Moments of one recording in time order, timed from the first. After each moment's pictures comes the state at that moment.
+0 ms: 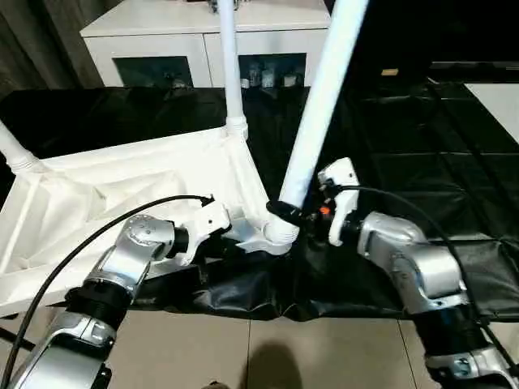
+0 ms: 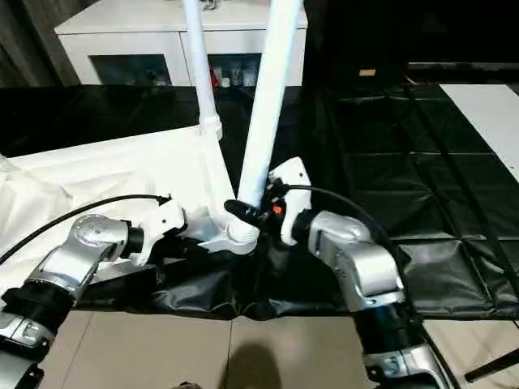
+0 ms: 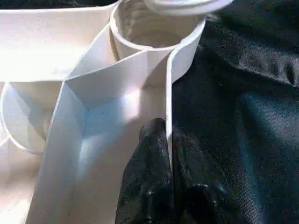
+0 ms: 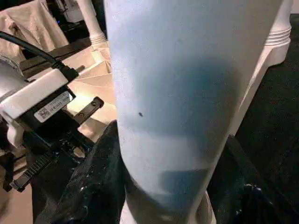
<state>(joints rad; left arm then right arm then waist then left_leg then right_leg) -0.55 0.39 -0.25 0.60 0.05 0.09 -1.10 -0.45 -0.22 0.13 0.12 0.32 0.53 0.68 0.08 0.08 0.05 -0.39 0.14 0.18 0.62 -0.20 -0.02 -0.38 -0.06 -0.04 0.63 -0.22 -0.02</state>
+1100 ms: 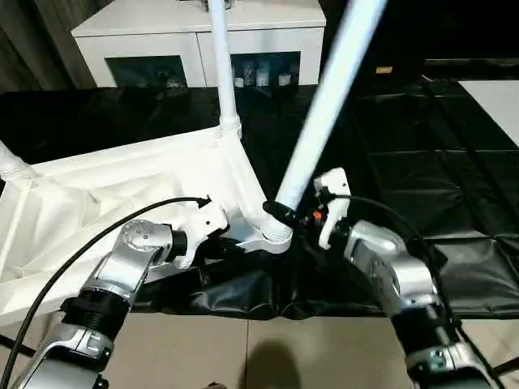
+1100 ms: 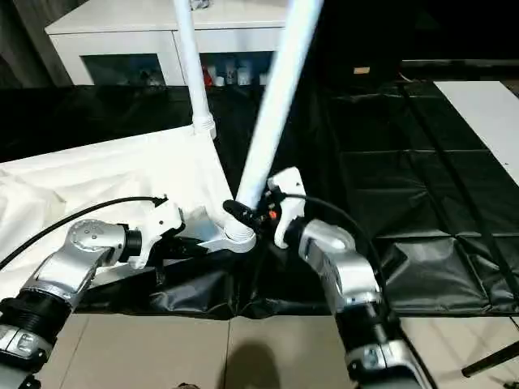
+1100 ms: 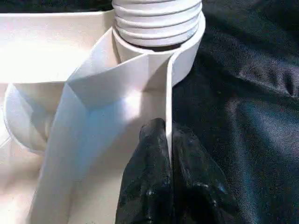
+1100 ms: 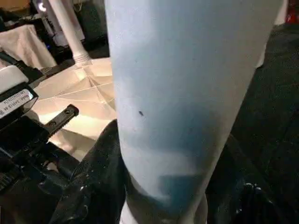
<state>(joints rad) -0.50 0.39 -0.23 0.51 0.03 0.13 -1.08 -0.43 -0.14 0.10 0.35 0.29 0.23 0.69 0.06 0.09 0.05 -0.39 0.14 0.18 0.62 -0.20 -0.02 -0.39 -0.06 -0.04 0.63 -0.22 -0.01</state>
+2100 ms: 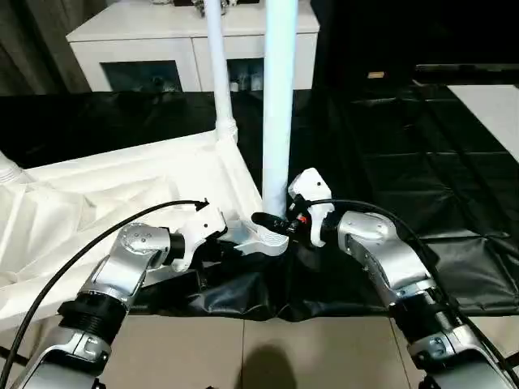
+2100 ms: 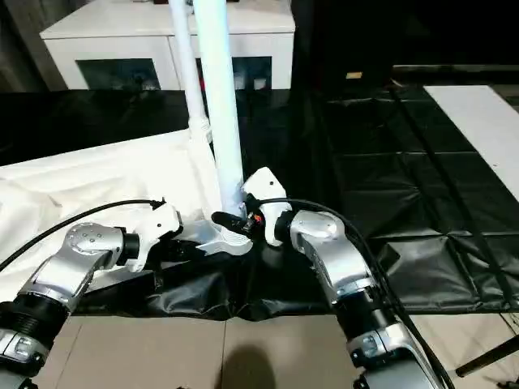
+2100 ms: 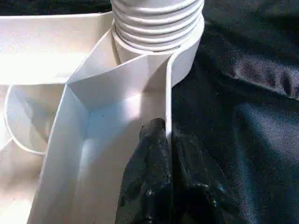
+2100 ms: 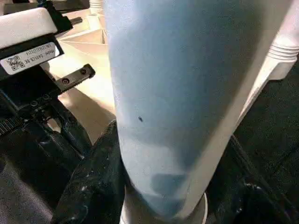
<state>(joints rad) -0.49 0.41 -0.23 0.51 0.03 0.13 -1.07 -0.52 -0.20 0.26 0.37 0.12 0.25 0.77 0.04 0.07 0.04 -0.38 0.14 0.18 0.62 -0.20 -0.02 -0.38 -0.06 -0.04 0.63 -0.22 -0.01</state>
